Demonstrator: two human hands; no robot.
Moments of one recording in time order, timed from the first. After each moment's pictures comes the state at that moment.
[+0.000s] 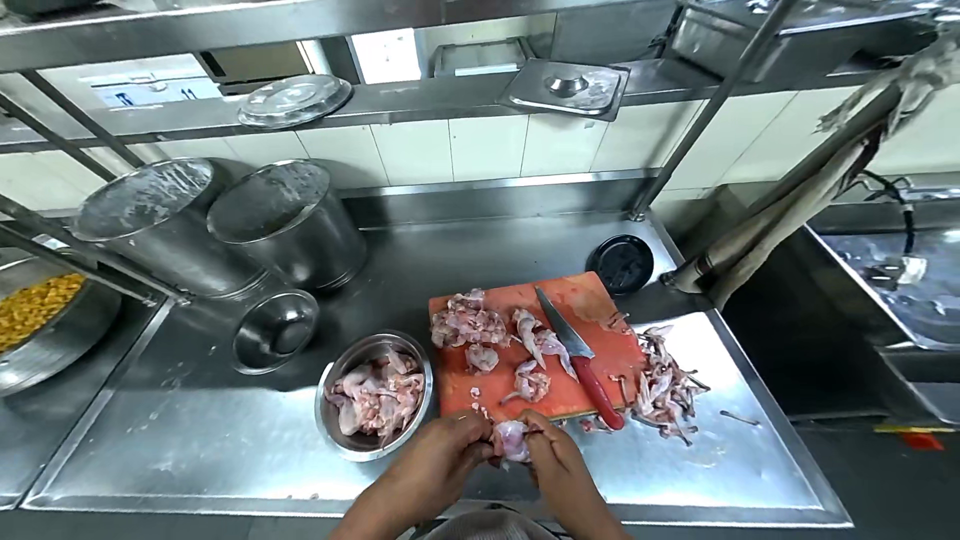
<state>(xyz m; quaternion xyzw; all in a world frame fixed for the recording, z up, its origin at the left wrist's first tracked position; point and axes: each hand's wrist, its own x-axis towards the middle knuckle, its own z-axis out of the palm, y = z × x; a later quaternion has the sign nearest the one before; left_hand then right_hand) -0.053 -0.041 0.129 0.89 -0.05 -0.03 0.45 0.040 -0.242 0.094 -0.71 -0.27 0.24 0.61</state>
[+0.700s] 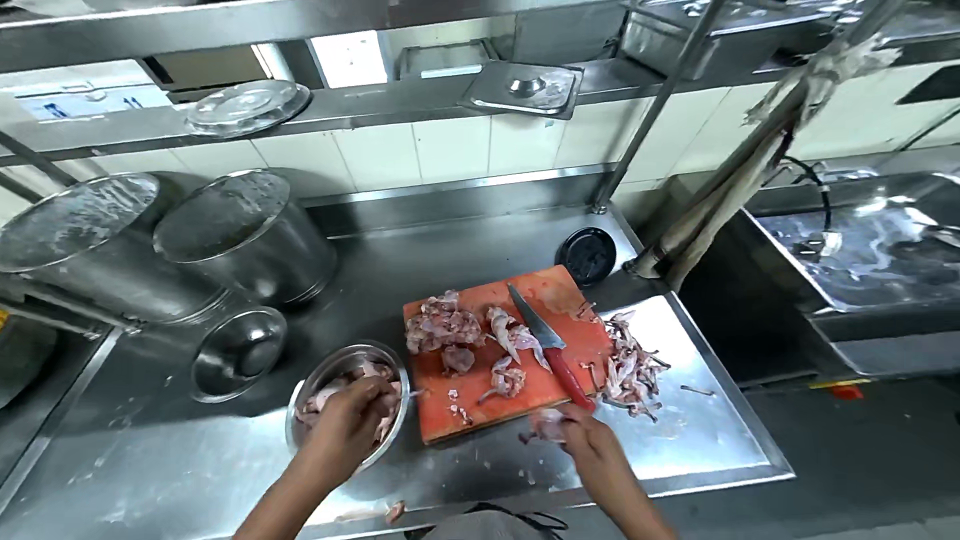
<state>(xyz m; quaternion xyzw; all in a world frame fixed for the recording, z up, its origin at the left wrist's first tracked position) -0.060 0.029 0.134 0.91 0.08 0.07 0.39 0.076 -0.319 0.077 -0.83 -0.20 0.17 0.50</state>
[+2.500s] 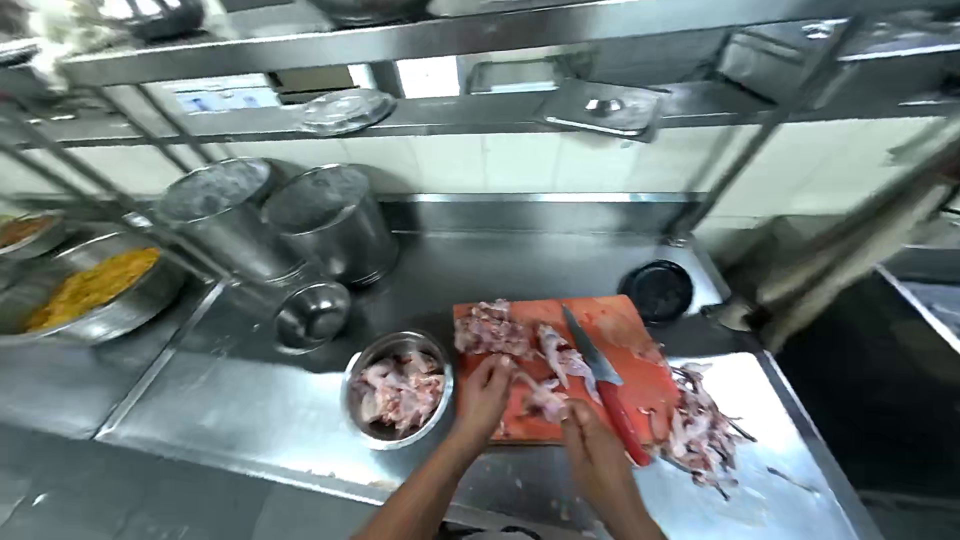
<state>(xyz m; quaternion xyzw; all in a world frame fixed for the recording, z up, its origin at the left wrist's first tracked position) 0.029 -0.063 0.074 0.65 0.28 0.10 0.70 0.081 -0.249 0.076 -0.85 -0.30 0.06 0.43</state>
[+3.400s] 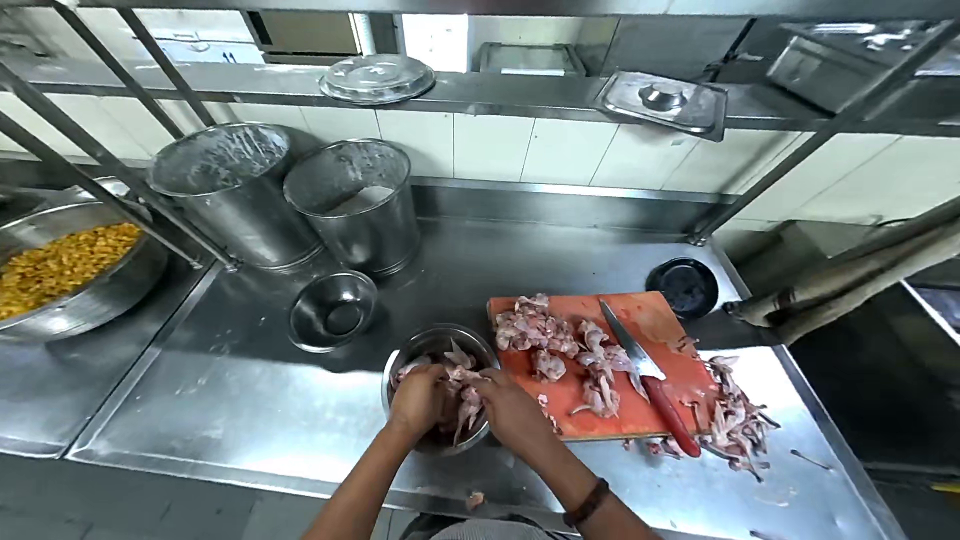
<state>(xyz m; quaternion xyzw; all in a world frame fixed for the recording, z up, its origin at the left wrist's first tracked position) -0.090 0.124 0.023 0.91 0.25 -0.09 0.31 0.021 -0.052 0.039 -0.85 -0.45 0.24 0.14</state>
